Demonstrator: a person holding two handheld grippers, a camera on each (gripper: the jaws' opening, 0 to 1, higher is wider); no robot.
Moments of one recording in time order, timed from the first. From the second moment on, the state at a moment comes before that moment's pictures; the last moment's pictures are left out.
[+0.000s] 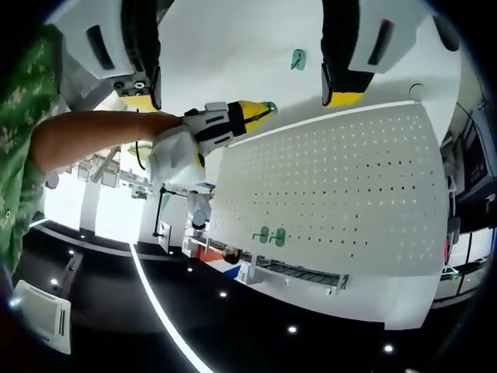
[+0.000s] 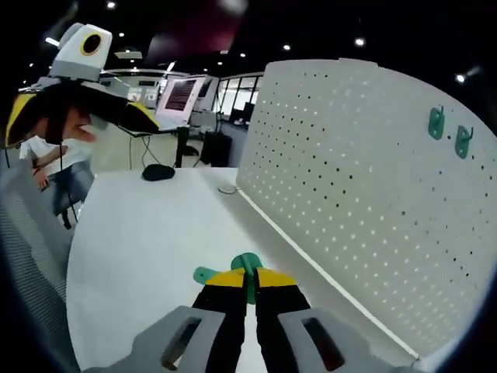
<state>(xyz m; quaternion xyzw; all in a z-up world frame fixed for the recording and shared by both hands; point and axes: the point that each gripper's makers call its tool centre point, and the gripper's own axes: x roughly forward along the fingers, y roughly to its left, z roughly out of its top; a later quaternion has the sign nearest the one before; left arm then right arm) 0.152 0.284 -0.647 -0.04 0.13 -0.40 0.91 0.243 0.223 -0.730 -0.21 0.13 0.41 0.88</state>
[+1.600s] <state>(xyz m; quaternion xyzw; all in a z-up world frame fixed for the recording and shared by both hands) 0.173 0.269 -0.558 -0.09 0.02 -0.42 0.90 0.180 0.217 -0.558 -0.01 -0.04 0.38 0.92</state>
